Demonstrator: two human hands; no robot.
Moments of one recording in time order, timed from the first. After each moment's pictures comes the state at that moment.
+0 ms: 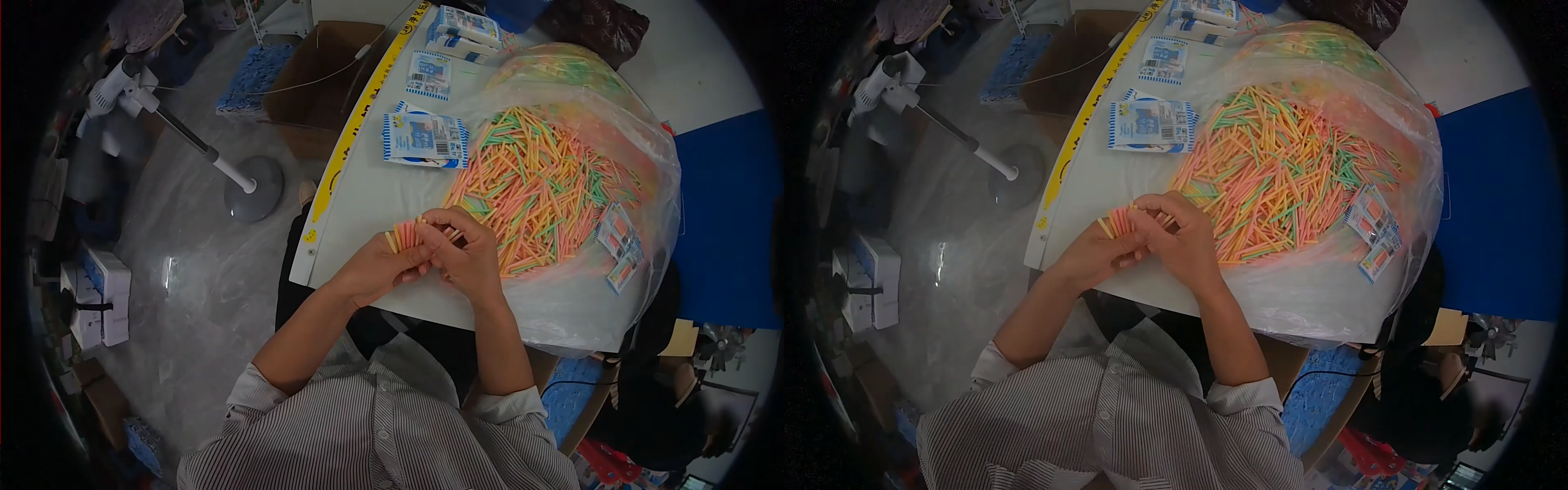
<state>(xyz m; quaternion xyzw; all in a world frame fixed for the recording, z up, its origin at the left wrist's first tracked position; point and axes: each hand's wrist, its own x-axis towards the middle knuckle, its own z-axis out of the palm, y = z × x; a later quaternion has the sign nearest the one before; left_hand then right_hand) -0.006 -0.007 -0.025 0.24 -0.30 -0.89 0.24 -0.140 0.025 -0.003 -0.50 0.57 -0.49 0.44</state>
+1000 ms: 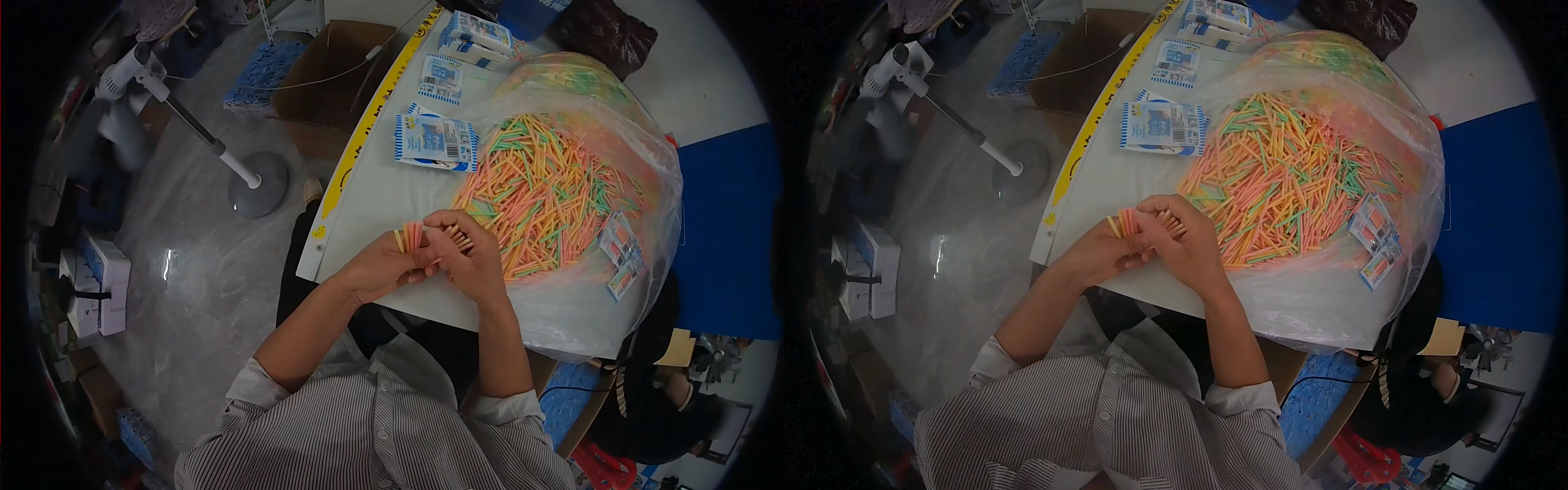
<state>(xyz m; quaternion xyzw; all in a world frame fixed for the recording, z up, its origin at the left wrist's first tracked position) 0.000 -0.010 -0.032 0.20 -0.30 -0.91 0.22 -0.137 0.028 0.002 -0.47 0.53 -0.50 0.49</state>
